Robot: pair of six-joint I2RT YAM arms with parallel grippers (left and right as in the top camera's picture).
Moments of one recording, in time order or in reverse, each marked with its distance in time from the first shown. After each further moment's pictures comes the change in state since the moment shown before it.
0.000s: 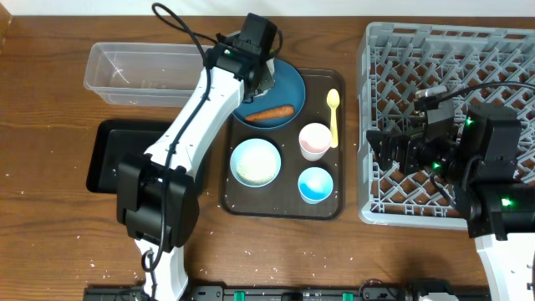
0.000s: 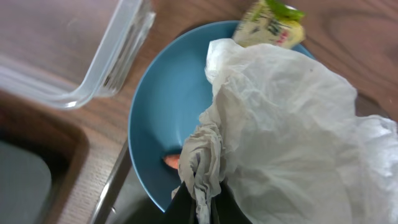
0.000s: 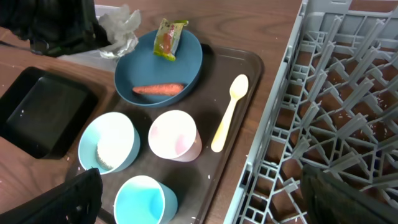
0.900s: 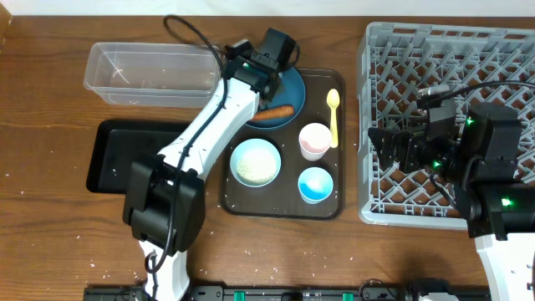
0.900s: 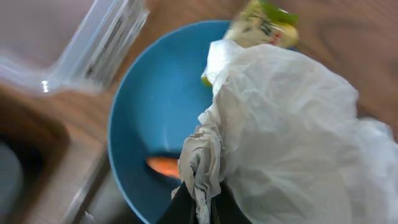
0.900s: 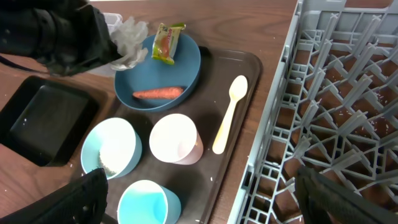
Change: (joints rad) left arm -0.054 -0.014 -0.066 0.092 -0.086 -0.002; right arm 0.000 0.000 0.000 0.008 0.007 0.042
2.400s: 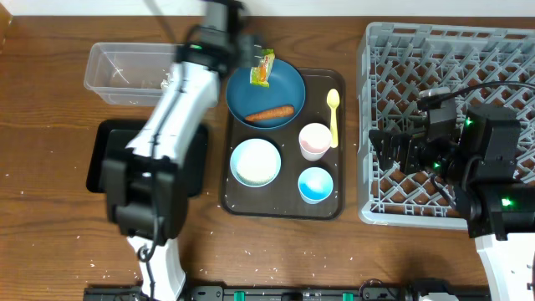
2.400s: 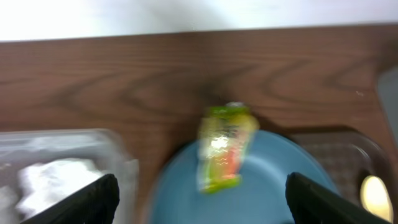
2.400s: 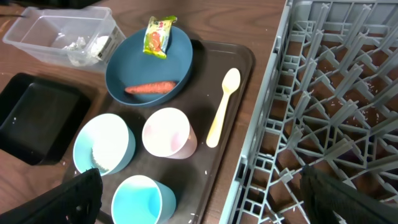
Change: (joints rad) left arm 0.159 0.035 0.031 0.319 0.222 0.610; right arm 0.000 0.000 0.000 -0.026 0.032 0.000
